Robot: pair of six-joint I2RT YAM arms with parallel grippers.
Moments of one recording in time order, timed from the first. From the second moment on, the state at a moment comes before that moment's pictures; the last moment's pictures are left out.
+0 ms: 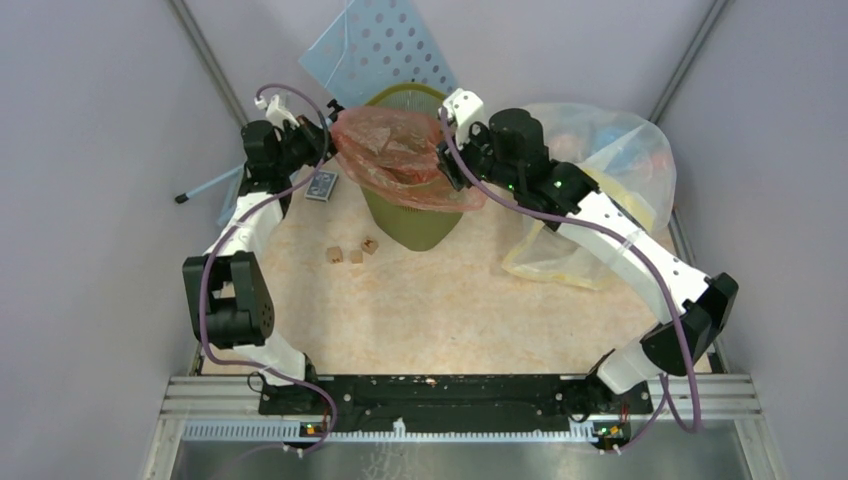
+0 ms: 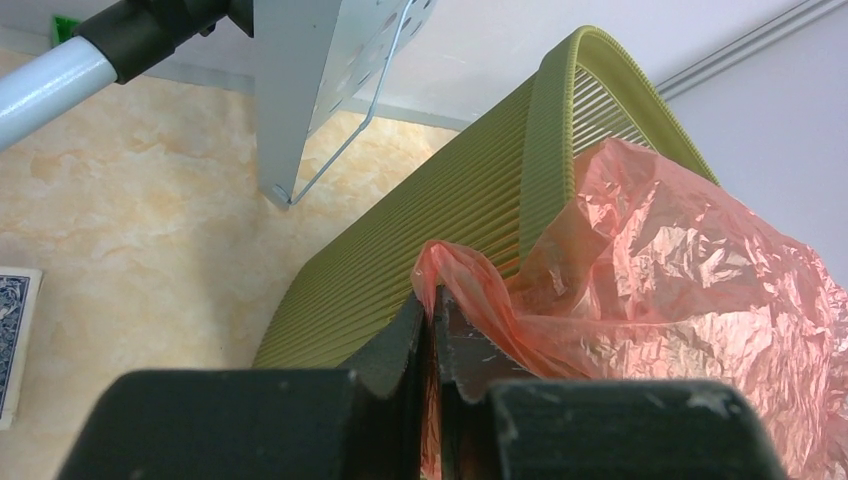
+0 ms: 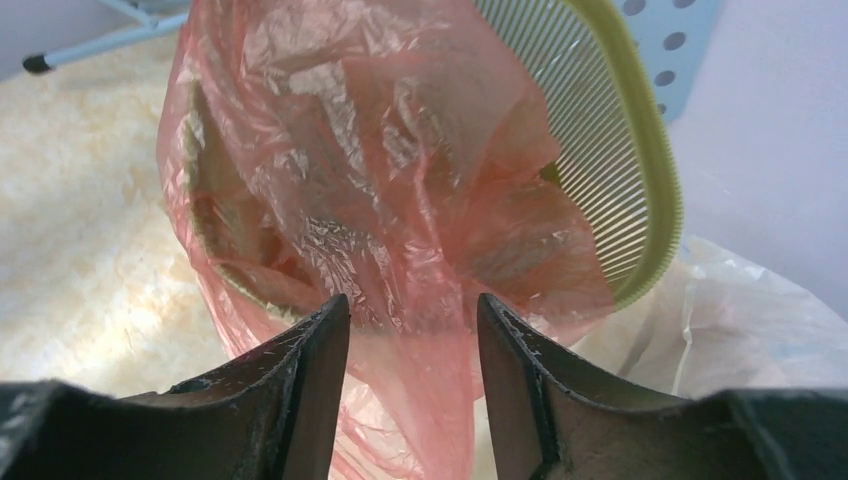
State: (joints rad) left arm 0.09 1.62 1.22 0.27 0.64 -0.65; right arm 0.74 1.50 1.63 -0.40 0.01 -0.17
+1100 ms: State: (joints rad) left arm 0.08 1.70 1.24 0.33 0.71 -0.69; right arm 0.79 1.64 1.80 -0.52 0.15 -0.32
